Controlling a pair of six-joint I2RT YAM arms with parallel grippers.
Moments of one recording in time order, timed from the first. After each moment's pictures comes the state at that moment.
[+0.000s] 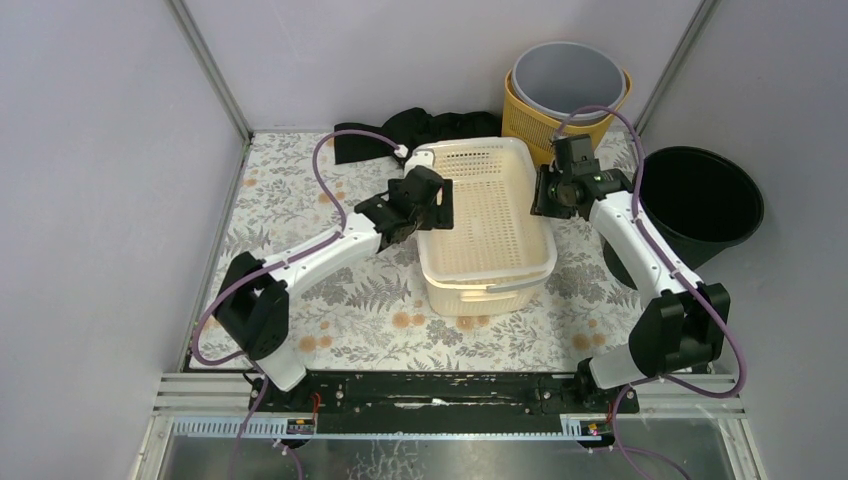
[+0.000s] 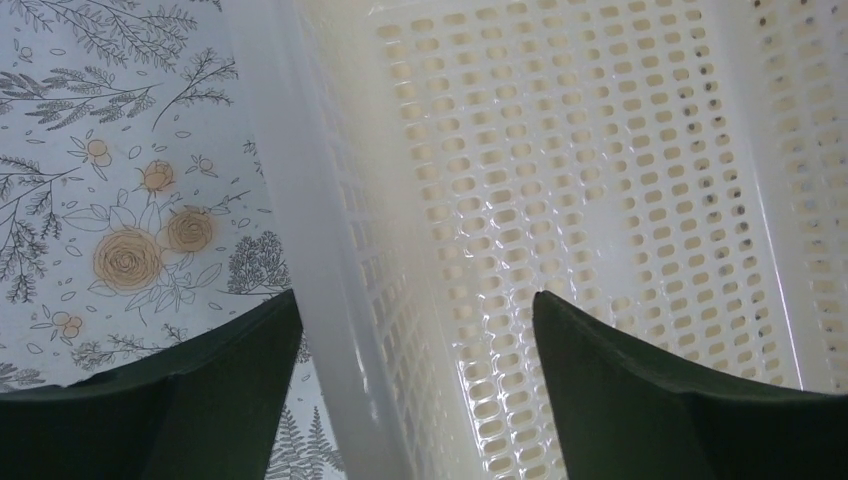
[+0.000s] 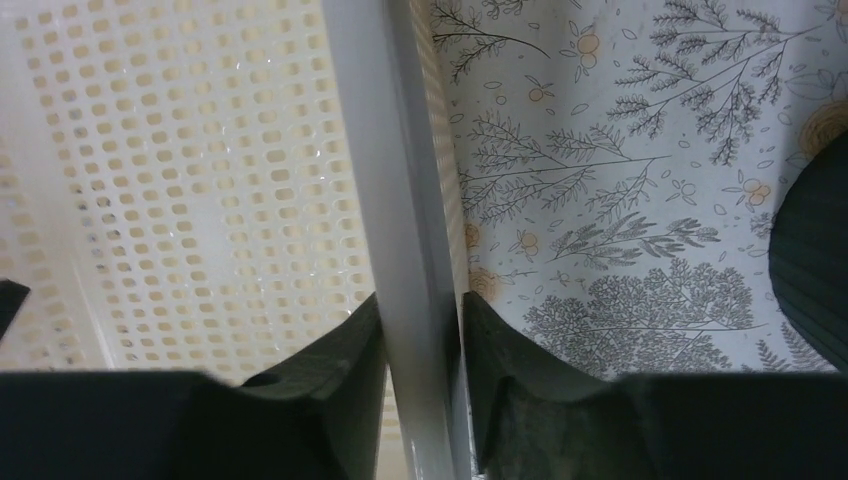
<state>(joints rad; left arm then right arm) -0.72 1.66 1.32 -0.38 -0.32 -0.54 0.25 1.47 1.32 -0.78 0.05 0.32</state>
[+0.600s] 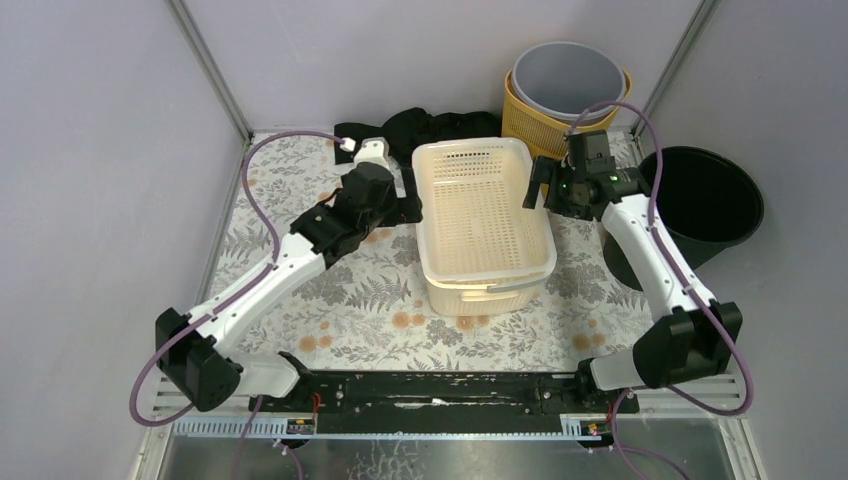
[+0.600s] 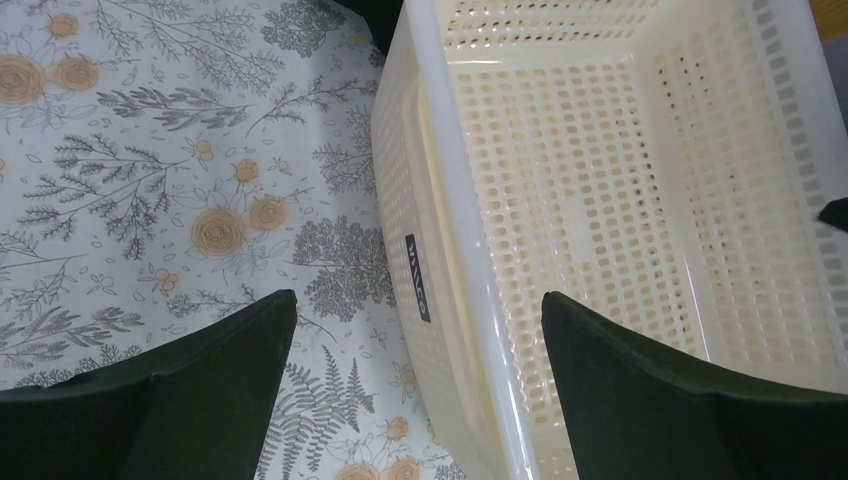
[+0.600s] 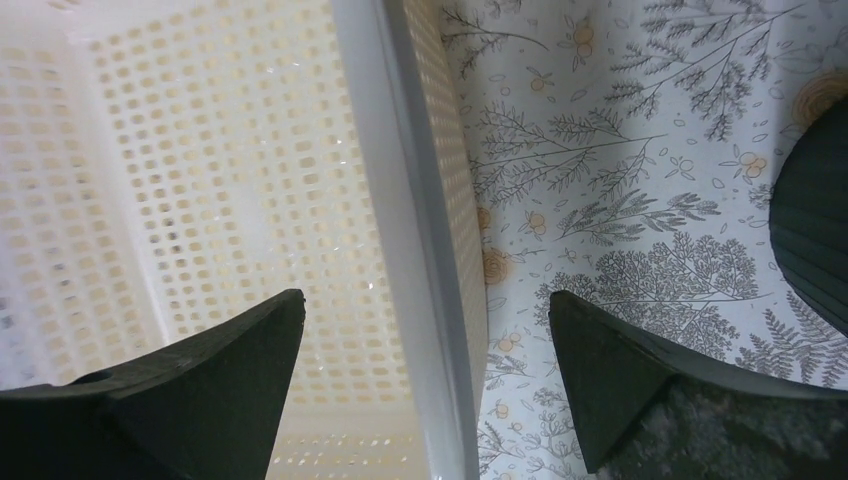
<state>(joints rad) -0.65 1.34 1.25 -0.48 -0.30 -0.55 0.20 1.44 1.35 -0.84 -0.01 0.37</state>
